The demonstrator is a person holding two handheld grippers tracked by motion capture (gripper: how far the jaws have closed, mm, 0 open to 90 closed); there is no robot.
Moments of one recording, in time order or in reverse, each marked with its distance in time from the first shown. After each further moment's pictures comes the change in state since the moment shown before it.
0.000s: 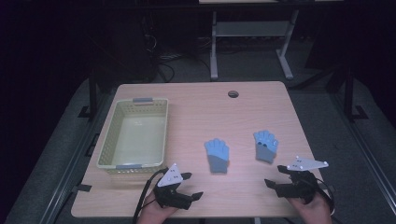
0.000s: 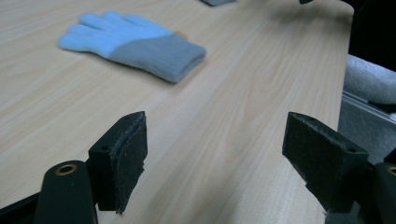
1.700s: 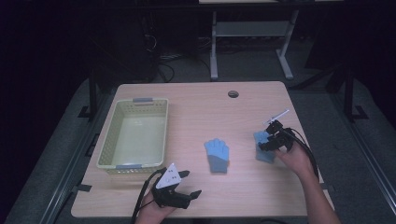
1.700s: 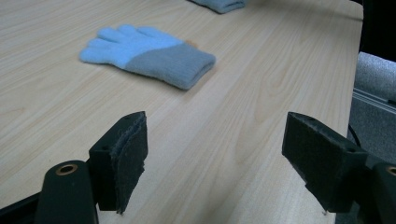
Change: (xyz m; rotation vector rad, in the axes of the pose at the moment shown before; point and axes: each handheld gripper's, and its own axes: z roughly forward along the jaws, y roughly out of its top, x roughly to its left) left arm -0.001 0.003 -0.005 -0.018 0.034 0.040; right arm -0.077 0.101 0.089 0.383 -0.084 -0.008
